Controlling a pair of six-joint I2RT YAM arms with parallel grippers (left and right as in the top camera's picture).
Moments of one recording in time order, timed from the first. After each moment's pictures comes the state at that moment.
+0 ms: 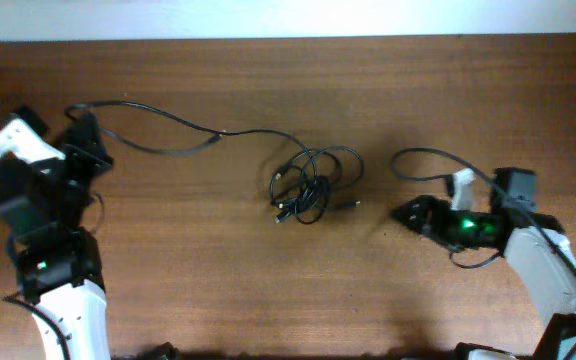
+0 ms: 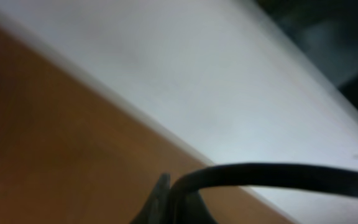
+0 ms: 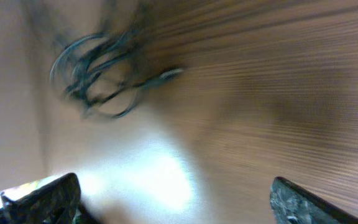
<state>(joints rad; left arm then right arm) 0.42 1.05 0.86 -0.06 0.39 -0.56 -0.18 1.41 0.70 -0.57 -0.84 0.14</state>
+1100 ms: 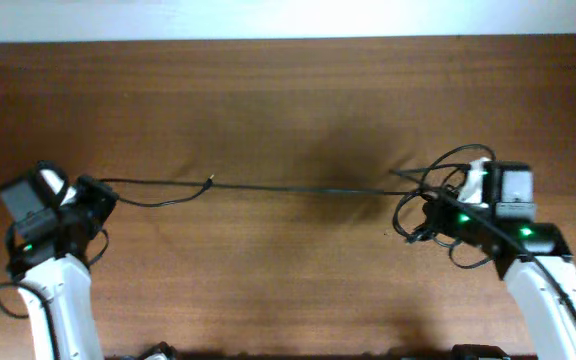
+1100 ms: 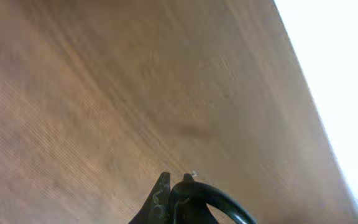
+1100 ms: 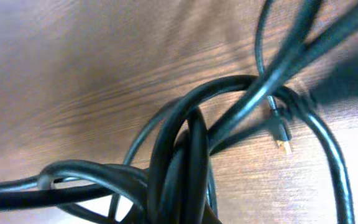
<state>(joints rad) 0.58 1.22 0.85 -0.51 0.36 -0.54 -0.09 1.15 0.78 -0.68 -0.32 0.39</state>
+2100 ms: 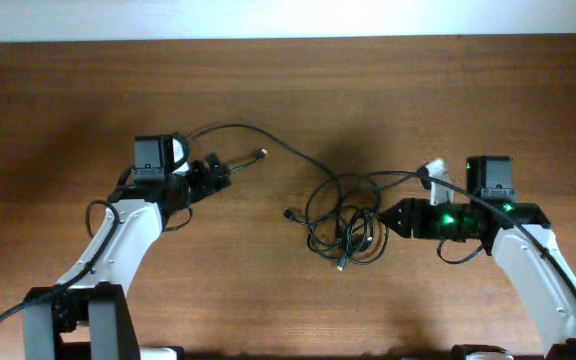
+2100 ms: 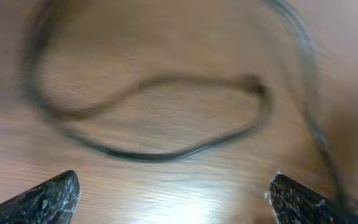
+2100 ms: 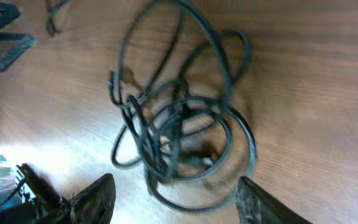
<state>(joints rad) 0.01 1.55 0.86 -0.32 0.29 -0.44 -0.02 1.35 0.78 -0.63 -0.69 0.05</state>
